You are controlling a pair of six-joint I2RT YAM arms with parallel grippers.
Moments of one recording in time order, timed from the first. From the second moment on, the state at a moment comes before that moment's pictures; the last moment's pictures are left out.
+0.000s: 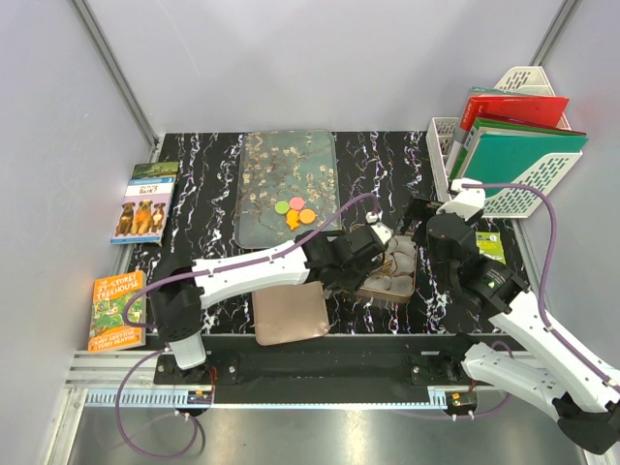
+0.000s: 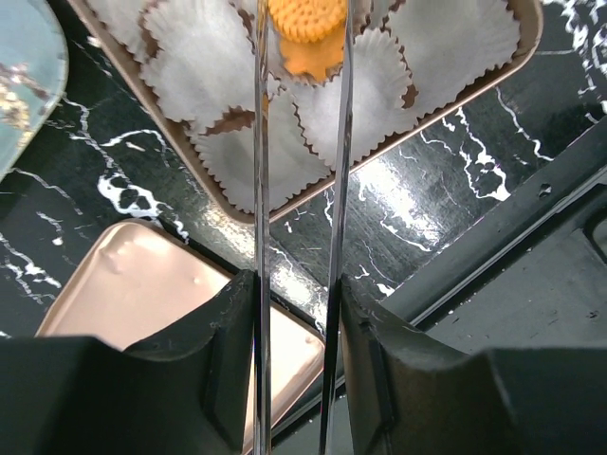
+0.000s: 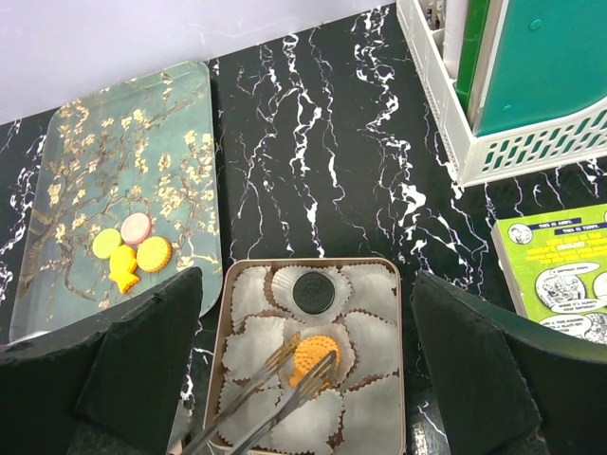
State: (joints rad) left arm -1.16 1.74 1.46 -0.74 -0.18 -0.37; right arm 0.73 0.81 0.94 -0.48 0.76 0.52
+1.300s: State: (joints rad) left arm -1.16 1.55 1.36 -0.84 -0.34 -0.44; right arm 0.73 0.81 0.94 -0.47 0.72 0.52
